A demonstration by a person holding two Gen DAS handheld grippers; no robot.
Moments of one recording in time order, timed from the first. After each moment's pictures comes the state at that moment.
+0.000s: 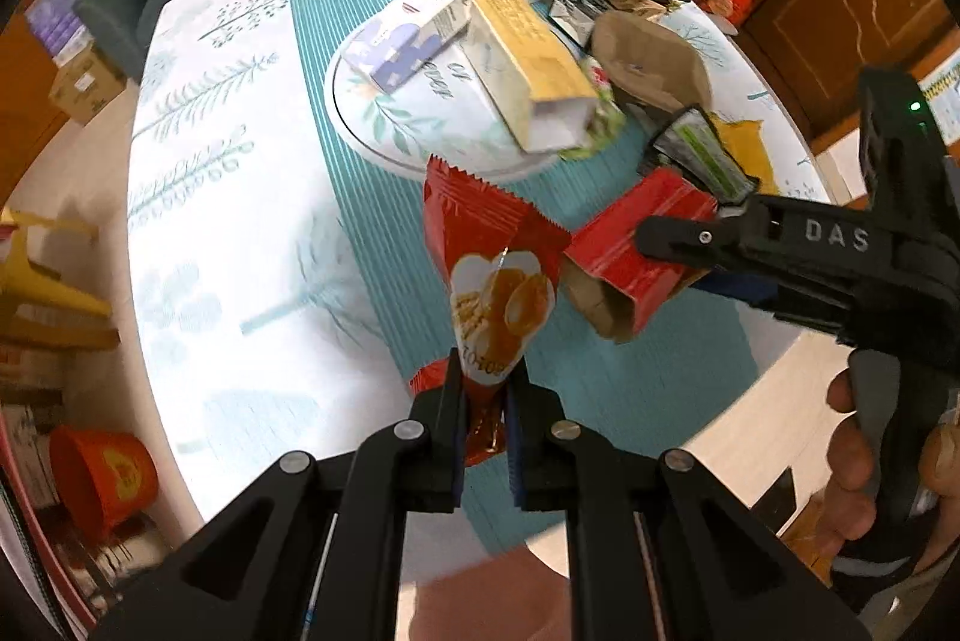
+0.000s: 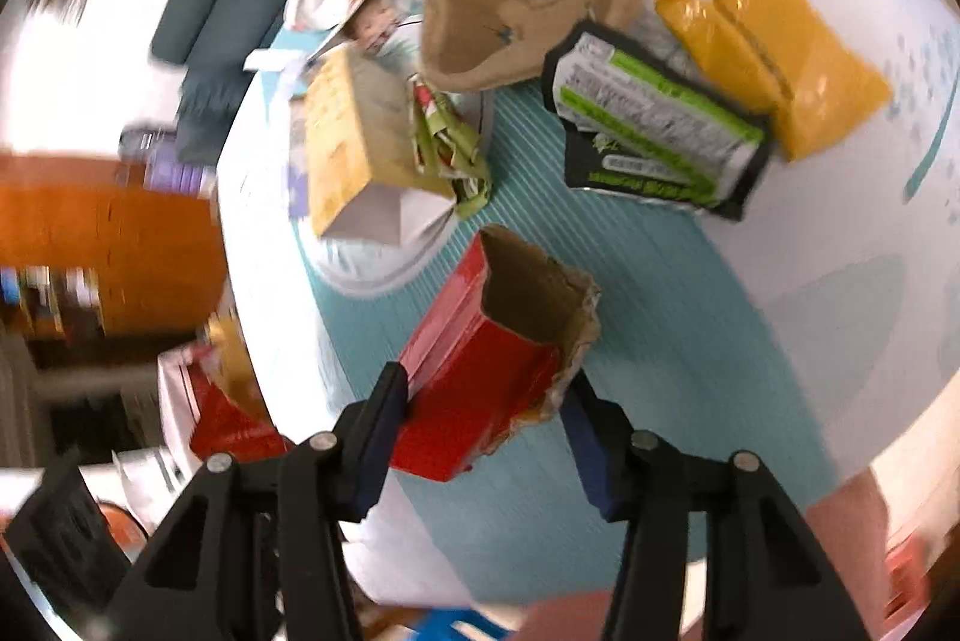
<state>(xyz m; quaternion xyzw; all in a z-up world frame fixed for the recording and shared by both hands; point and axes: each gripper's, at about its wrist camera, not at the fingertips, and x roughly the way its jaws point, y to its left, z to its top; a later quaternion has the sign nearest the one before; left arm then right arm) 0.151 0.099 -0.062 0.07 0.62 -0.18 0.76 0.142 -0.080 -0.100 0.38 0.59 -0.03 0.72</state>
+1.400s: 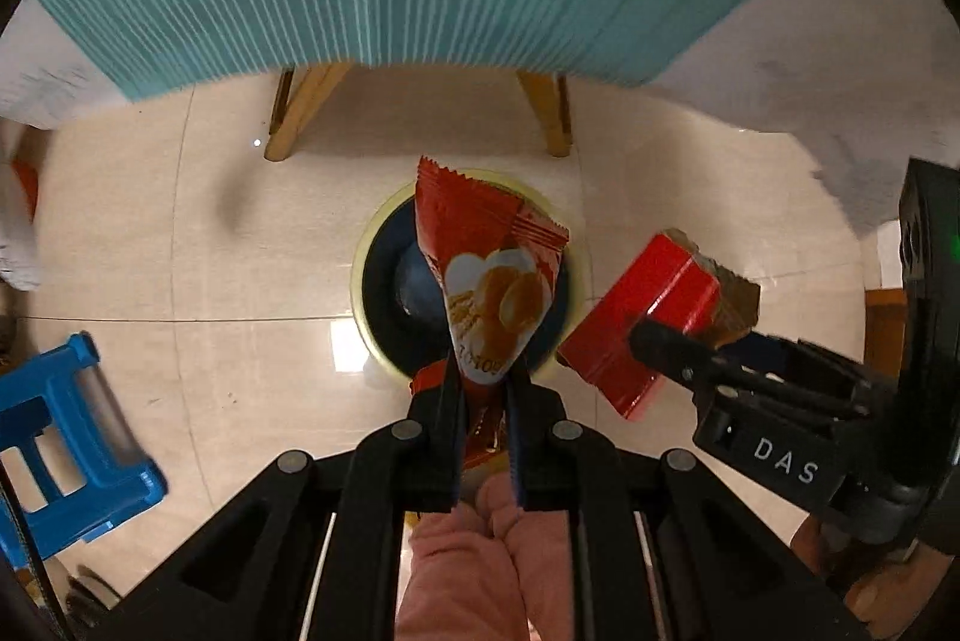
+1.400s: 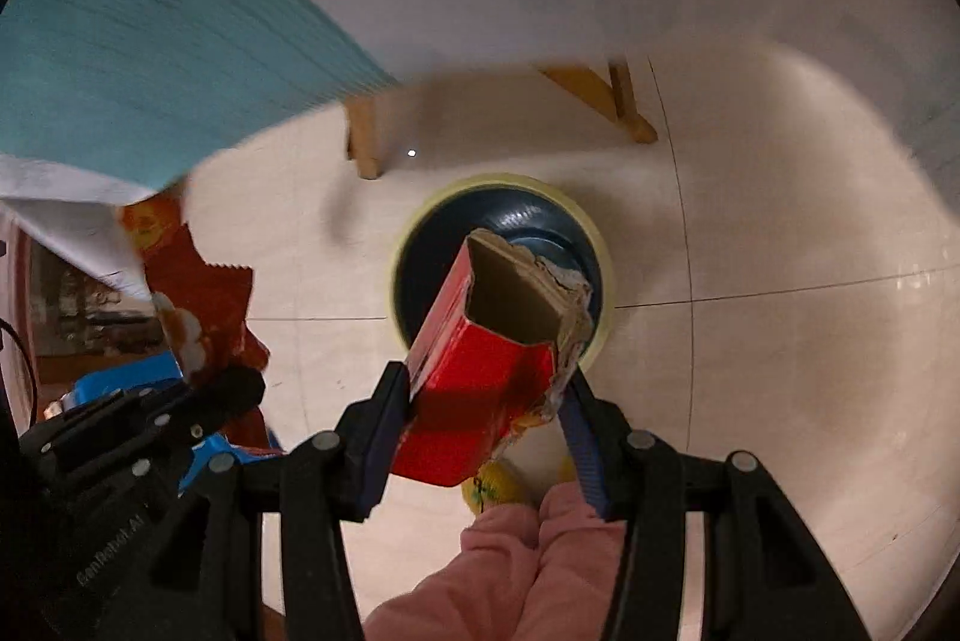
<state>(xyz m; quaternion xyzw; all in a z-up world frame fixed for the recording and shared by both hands) -0.066 -0.026 -0.345 -0.09 0.68 -0.06 0.73 -0.063 -0.156 -0.329 0.10 0.70 0.08 0.70</state>
